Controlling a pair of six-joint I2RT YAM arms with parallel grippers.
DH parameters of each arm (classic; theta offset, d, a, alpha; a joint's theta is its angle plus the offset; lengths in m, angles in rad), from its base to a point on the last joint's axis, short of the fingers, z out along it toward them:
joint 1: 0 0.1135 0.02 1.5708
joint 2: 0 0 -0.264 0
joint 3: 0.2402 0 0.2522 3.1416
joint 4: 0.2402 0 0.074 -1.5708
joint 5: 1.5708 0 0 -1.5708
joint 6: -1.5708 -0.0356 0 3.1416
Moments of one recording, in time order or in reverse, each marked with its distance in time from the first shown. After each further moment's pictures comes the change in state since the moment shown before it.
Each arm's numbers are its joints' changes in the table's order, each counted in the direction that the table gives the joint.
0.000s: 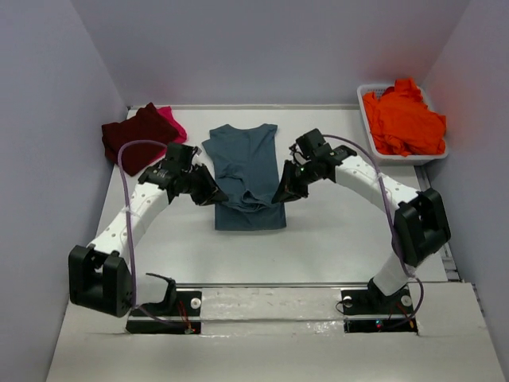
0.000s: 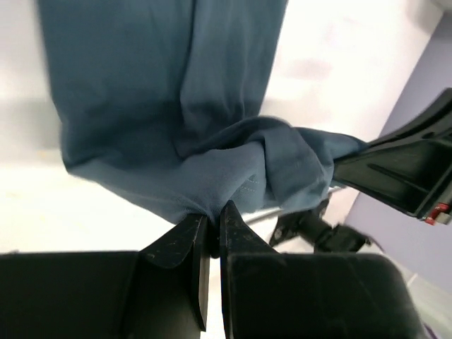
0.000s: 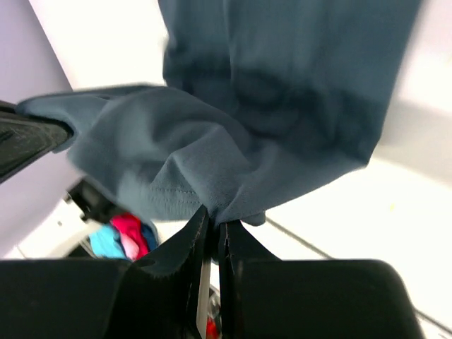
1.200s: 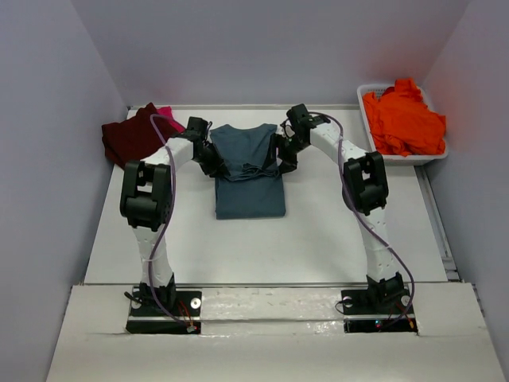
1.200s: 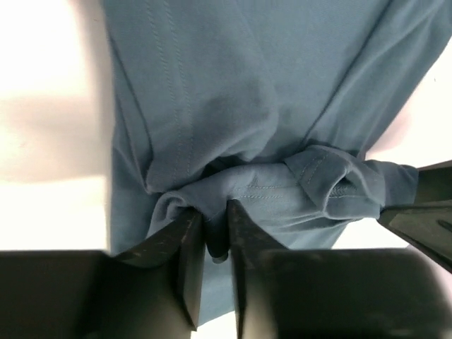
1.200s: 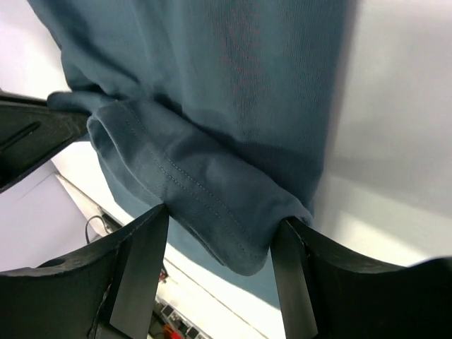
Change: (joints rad) left arm 0.107 -0.771 0.481 -0.124 -0.079 -0.111; right arm -0.165 -0.730 0.783 0.187 -0.018 0.209
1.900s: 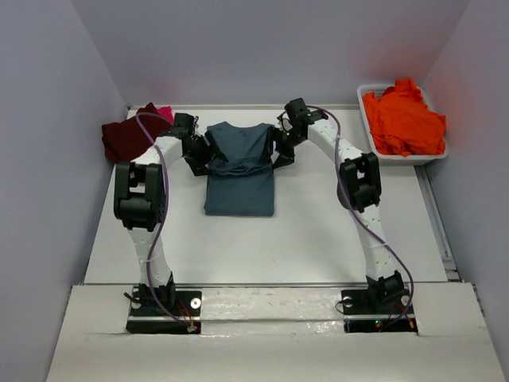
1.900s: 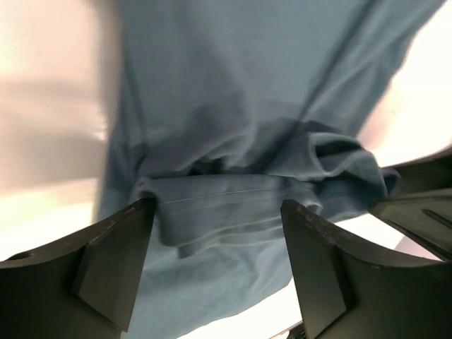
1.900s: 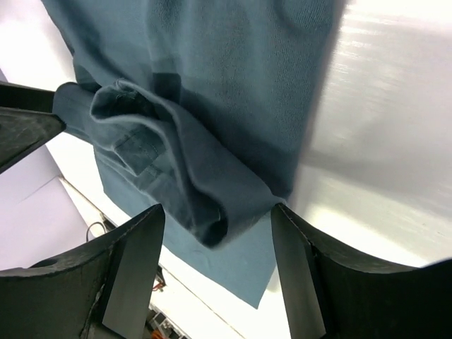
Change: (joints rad) left arm 0.077 0.019 0.000 -0.047 0.022 -0.011; right arm -0.007 -0.122 0.218 0.053 -0.019 0.028
